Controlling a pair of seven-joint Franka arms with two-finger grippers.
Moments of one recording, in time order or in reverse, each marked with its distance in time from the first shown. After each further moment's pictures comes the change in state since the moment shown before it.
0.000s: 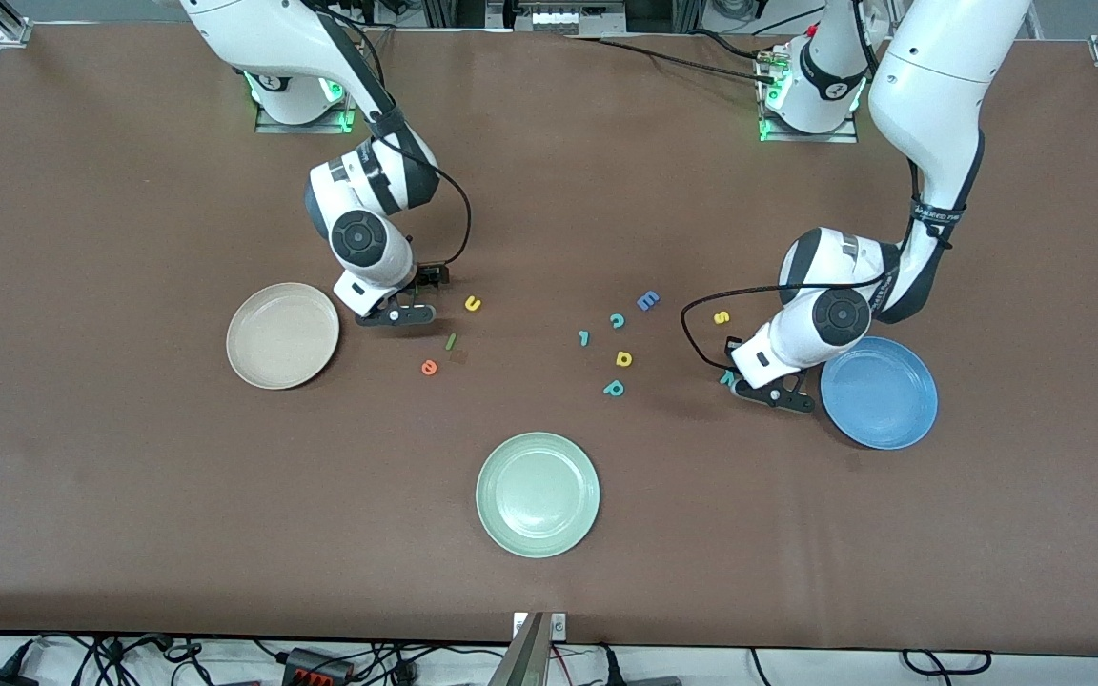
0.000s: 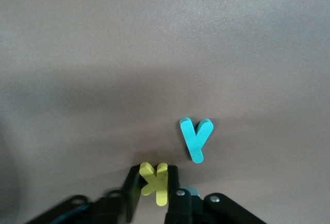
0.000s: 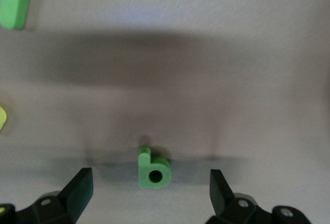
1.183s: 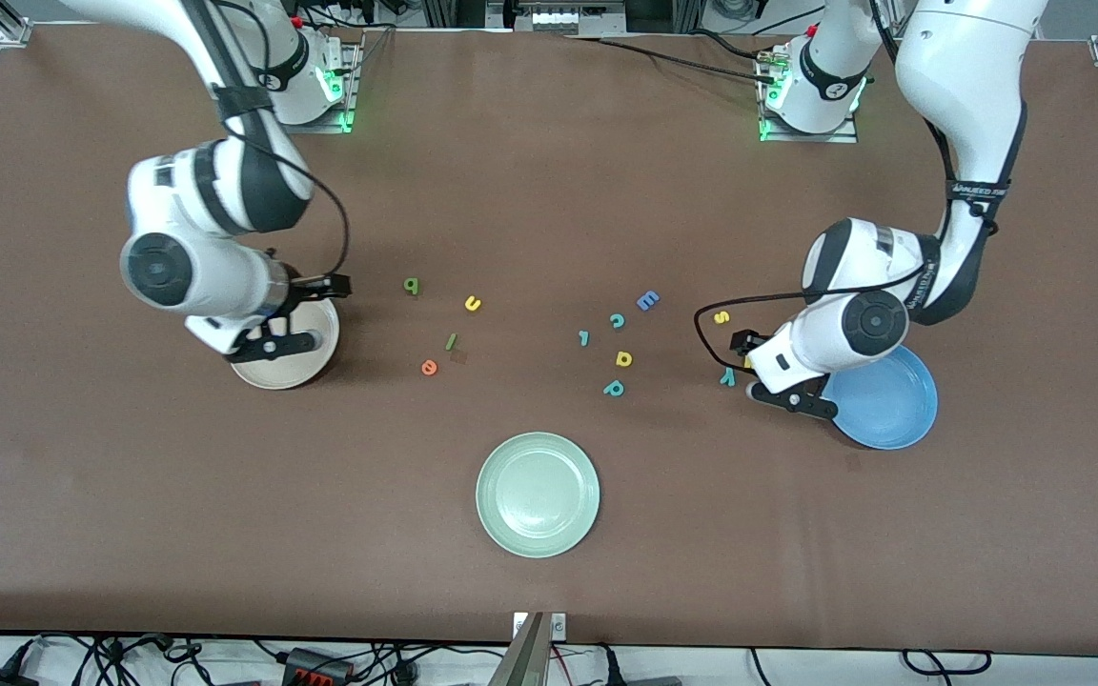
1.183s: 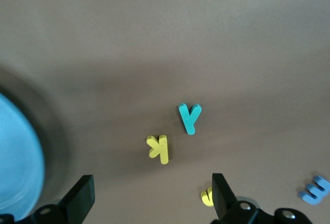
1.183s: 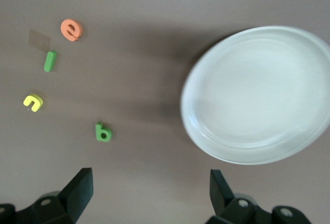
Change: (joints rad) left arm 0.011 -0.069 -0.004 0.085 0.000 -0.208 0.006; right arm -0.251 -0.147 -0.001 0.226 0.000 -0.407 -0.283
